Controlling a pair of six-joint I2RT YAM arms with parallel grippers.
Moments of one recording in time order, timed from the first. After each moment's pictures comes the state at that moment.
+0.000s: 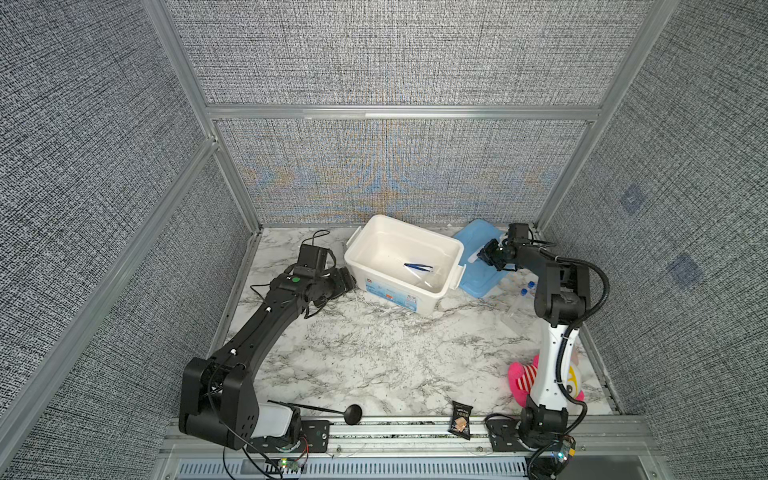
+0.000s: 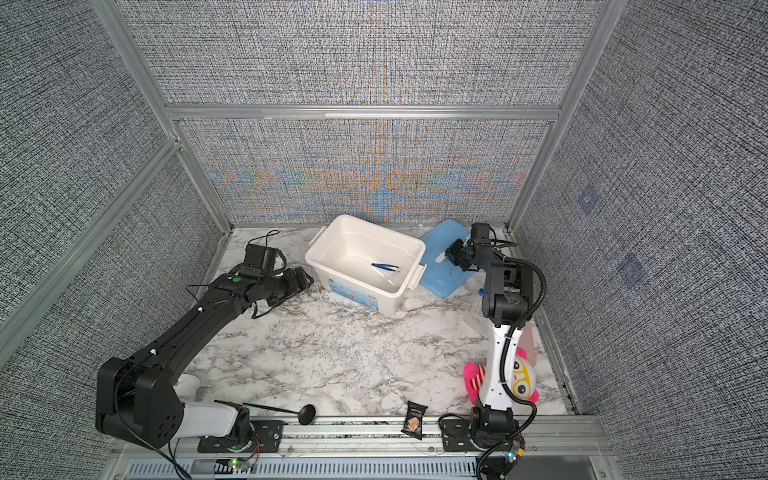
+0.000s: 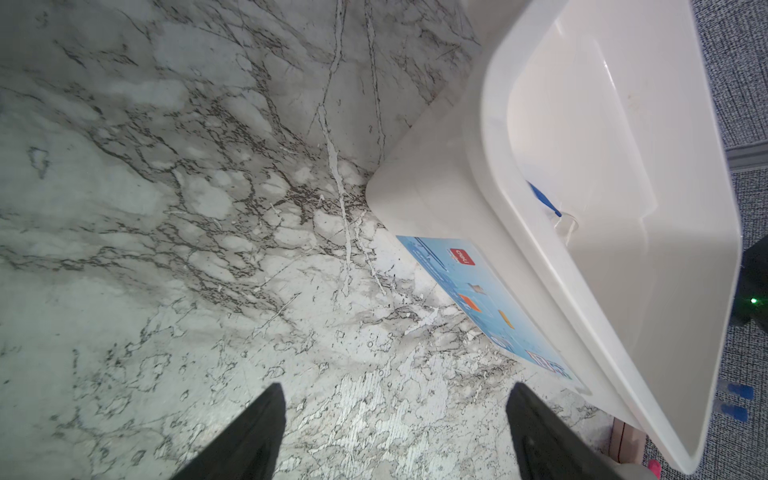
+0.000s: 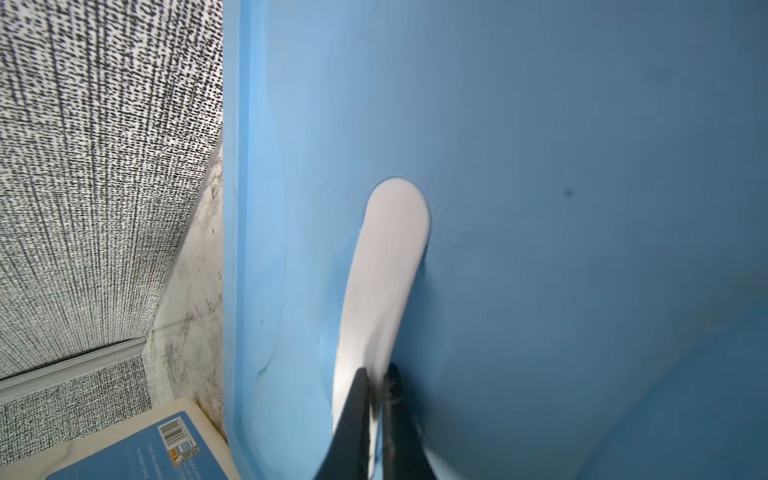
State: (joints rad) left arm -0.30 1.38 1.07 -0.60 0.21 -0.69; right arm -0.11 2.33 1.70 -0.25 -0.45 0.73
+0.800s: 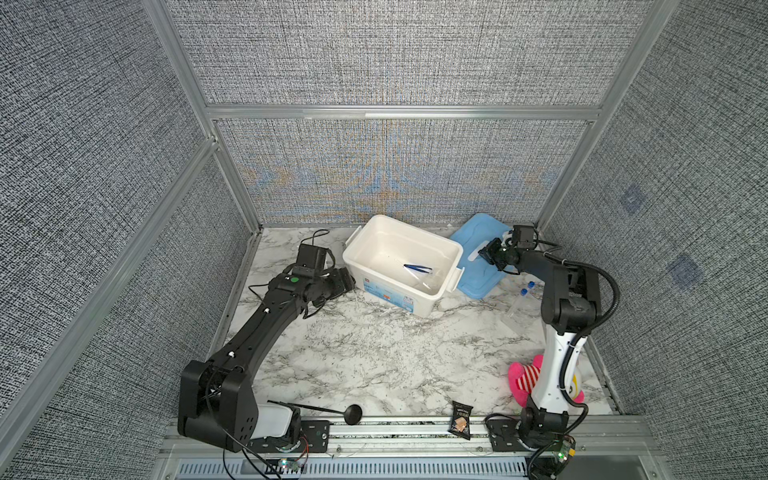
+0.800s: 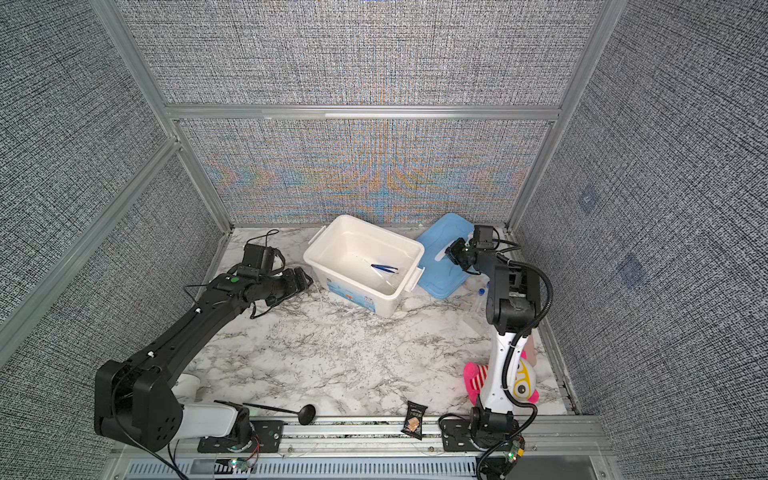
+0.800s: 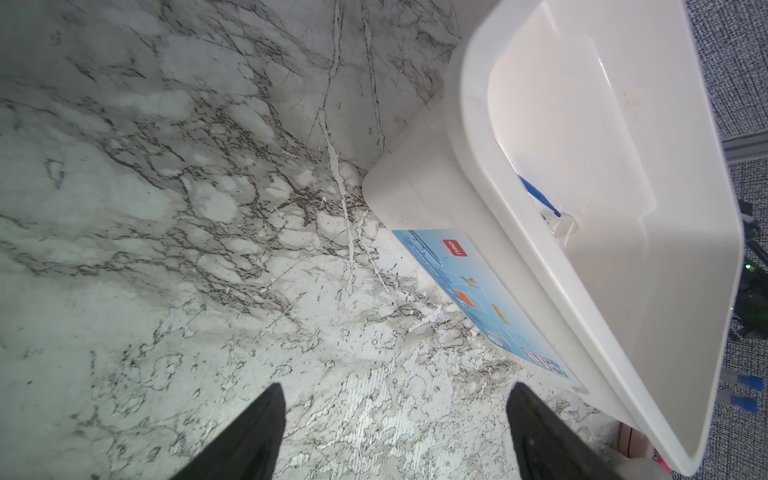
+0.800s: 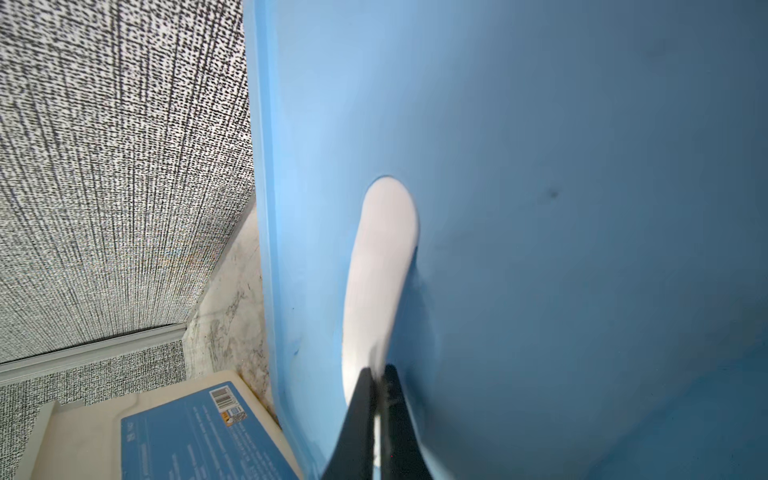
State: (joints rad) left arm -0.30 1.37 1.08 -0.62 0.21 -0.66; right arm -0.11 2.18 1.52 -0.10 -0.48 0.77
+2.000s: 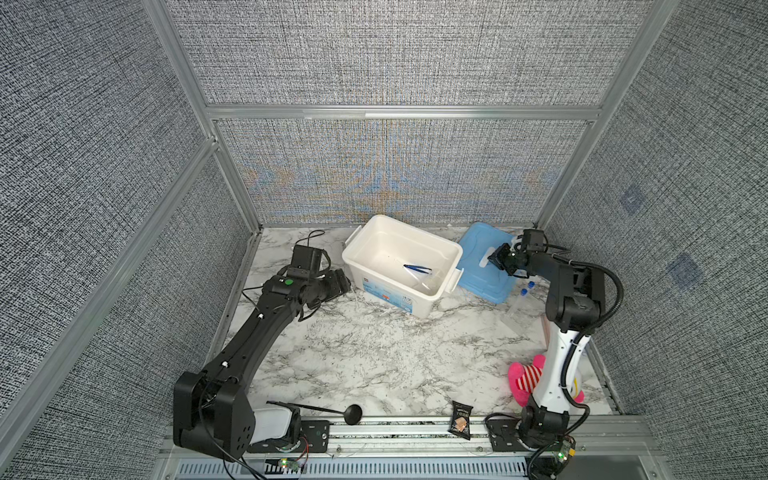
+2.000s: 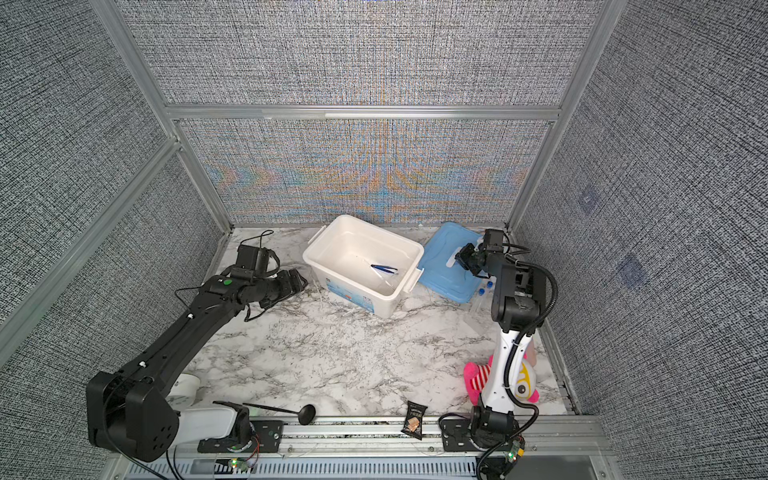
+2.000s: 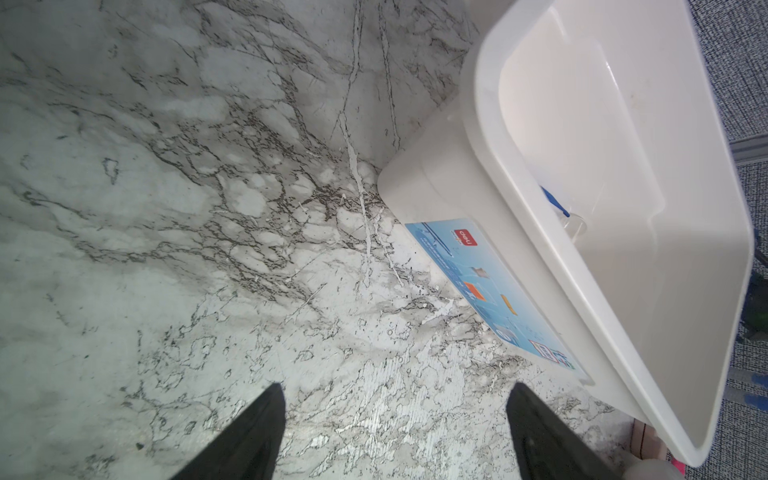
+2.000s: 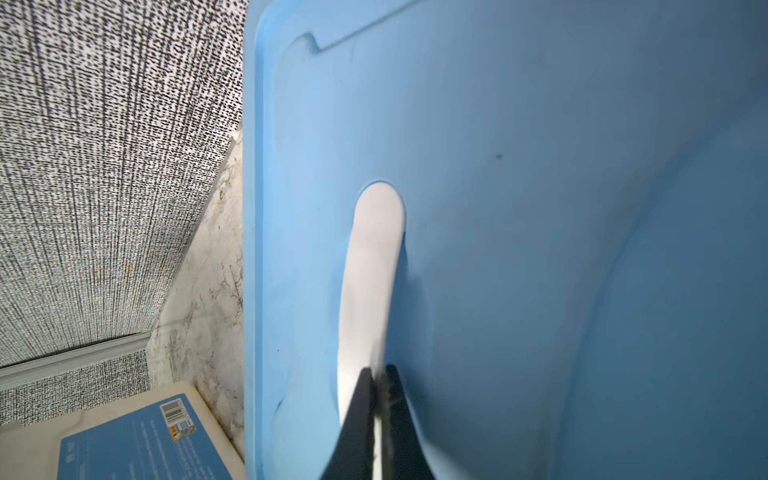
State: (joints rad) left arm -0.28 1.32 1.08 -0.67 0.19 -0.64; right arm -0.18 2.24 1.55 -0.16 -0.49 0.67
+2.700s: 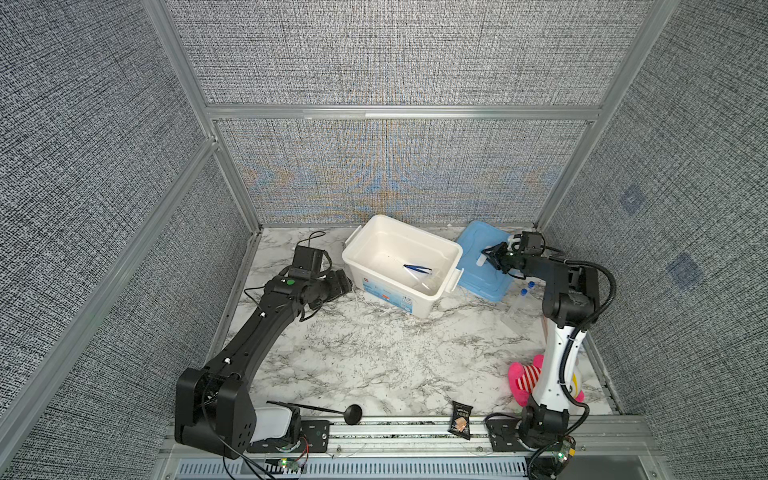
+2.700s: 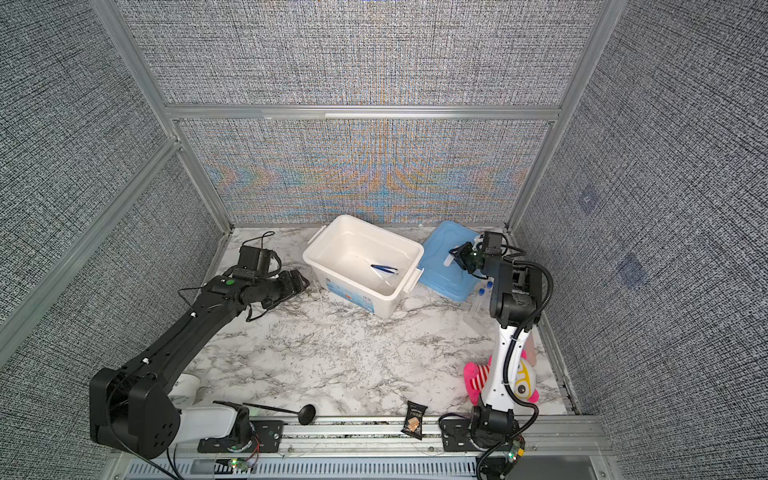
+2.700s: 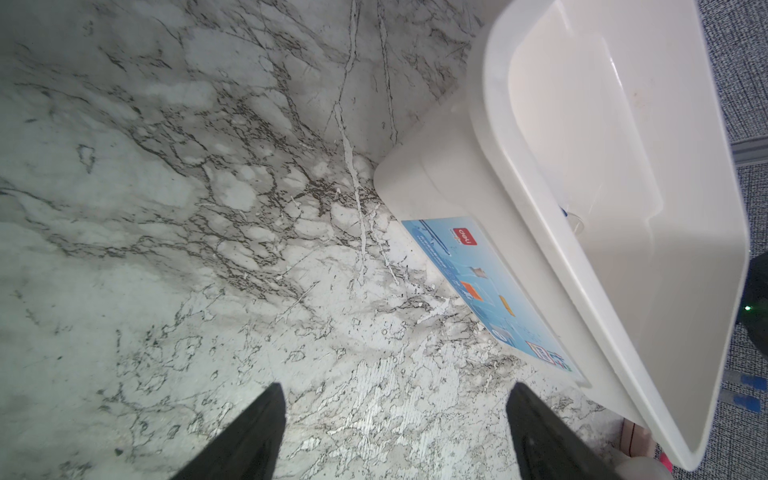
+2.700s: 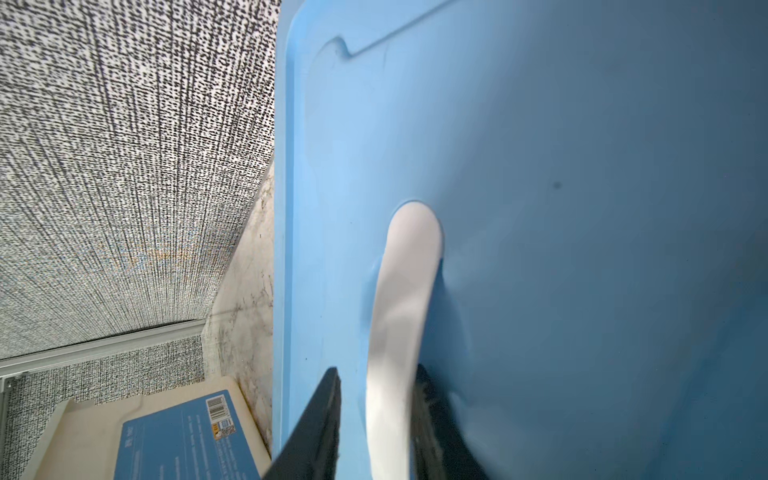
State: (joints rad) left arm -0.28 1.33 1.06 -0.65 0.21 -0.66; right arm -0.18 2.33 1.57 0.00 -0.60 0.76
